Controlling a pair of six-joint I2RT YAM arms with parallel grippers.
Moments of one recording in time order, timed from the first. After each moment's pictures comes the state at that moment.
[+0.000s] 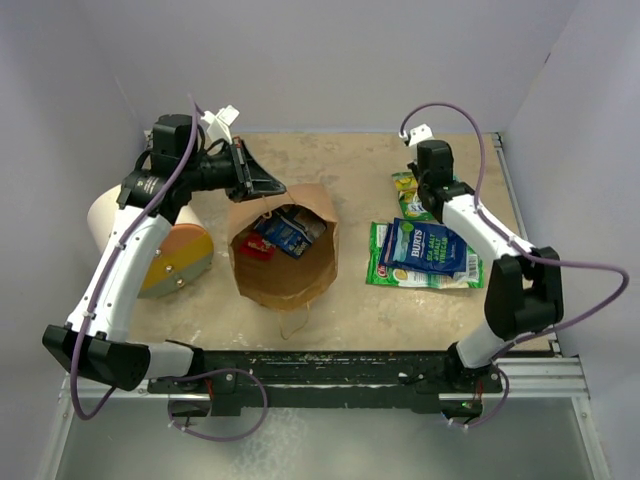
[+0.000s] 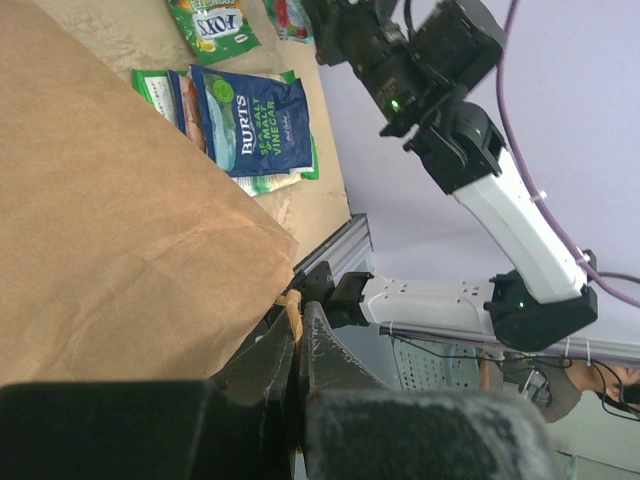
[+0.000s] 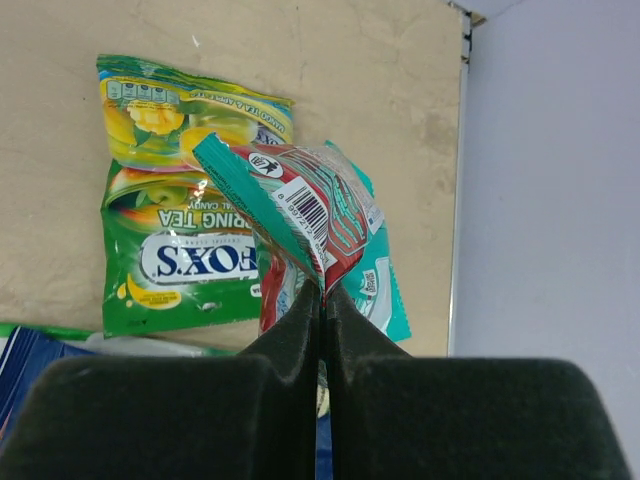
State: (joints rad) left arm -0.25 1.32 1.53 -0.71 0.75 -0.76; right arm 0.26 1.57 1.19 -0.17 0.48 -0.38
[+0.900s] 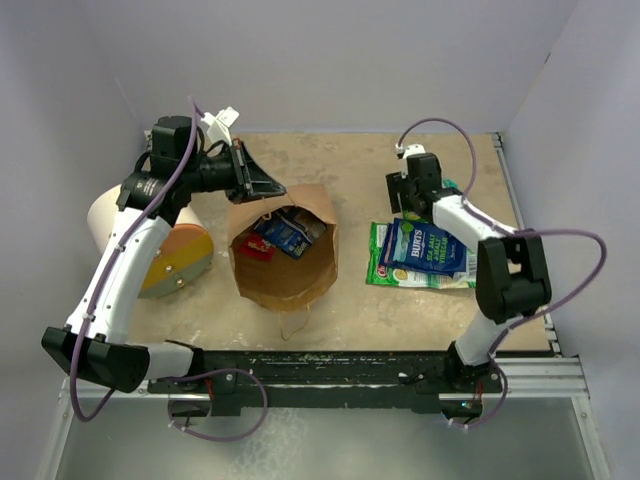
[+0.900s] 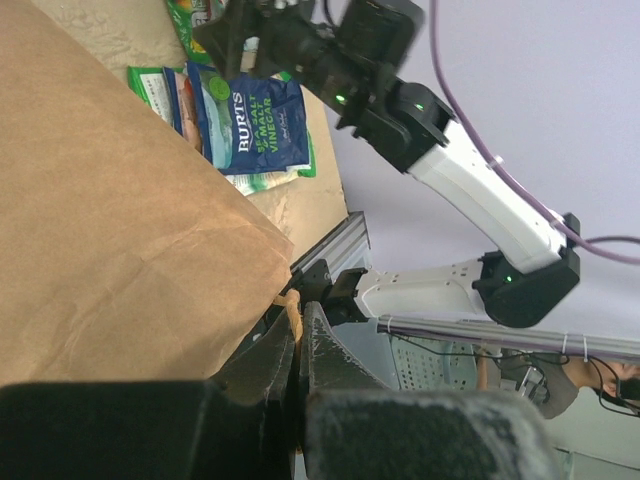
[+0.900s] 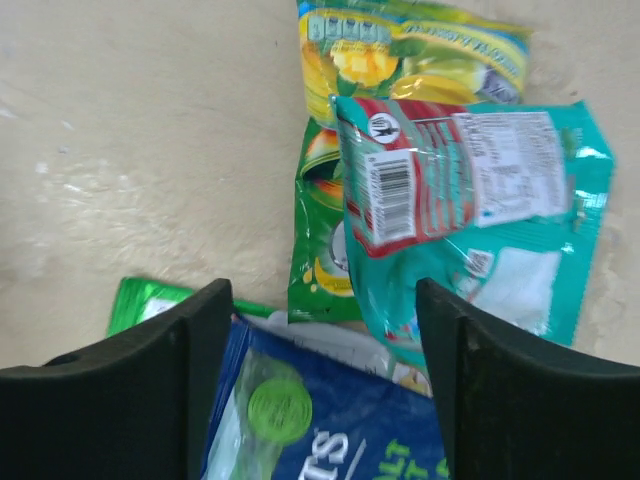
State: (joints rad) left arm -0.25 1.31 1.51 -0.70 0.76 -0.76; right arm 0.25 1.76 1.18 -0.19 0.23 -0.07
